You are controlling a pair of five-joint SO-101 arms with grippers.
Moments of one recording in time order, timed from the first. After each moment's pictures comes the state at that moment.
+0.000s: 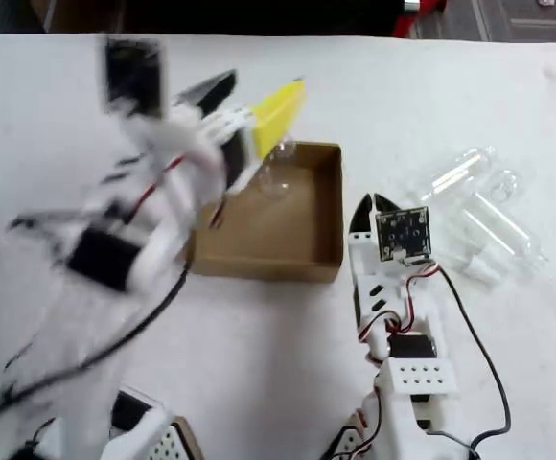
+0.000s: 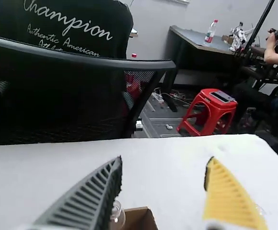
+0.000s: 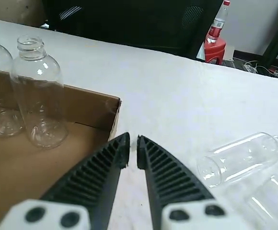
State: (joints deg) left arm 17.4 -40.0 19.0 41.8 16.4; right arm -3.5 -57.7 89.2 -9.6 11.5
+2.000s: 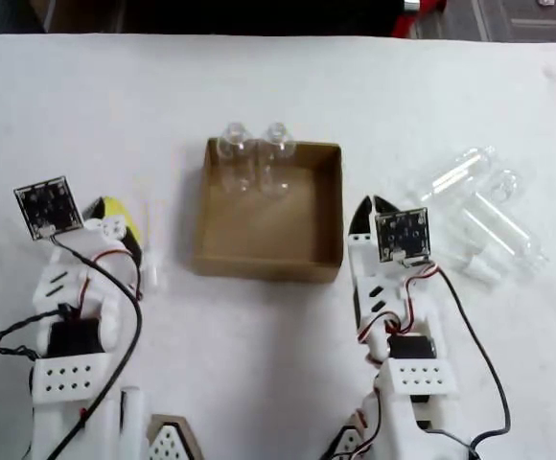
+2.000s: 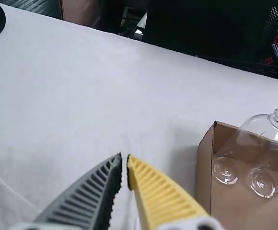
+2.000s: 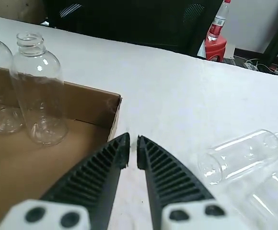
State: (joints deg) left arm -13.1 -66.0 76.9 25.5 13.3; right arm -3.5 -57.7 89.8 -9.6 11.5
